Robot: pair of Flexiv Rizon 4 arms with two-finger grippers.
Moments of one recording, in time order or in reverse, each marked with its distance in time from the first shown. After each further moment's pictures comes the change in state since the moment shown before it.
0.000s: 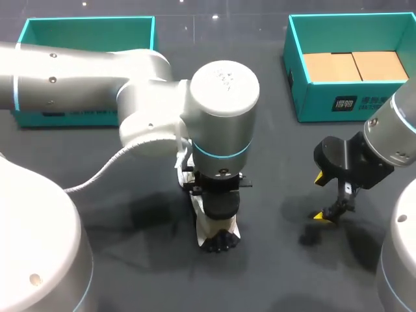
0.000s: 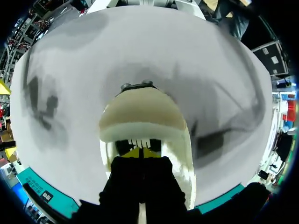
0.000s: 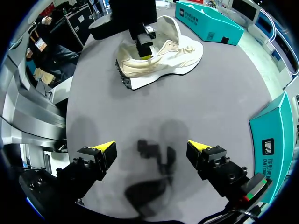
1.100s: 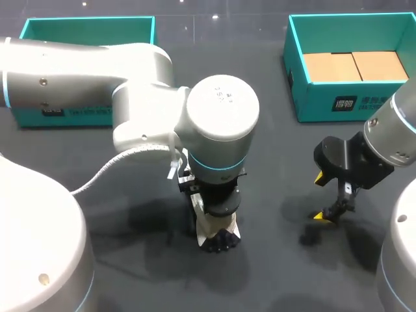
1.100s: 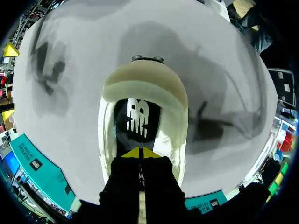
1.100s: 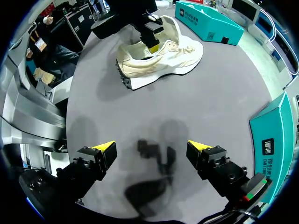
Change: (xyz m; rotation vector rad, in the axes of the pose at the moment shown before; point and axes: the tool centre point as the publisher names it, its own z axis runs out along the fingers) left arm 0.011 0.024 -0.008 -0.153 0.000 -0.198; right arm 0.000 0.000 0.000 0.000 0.000 0.000
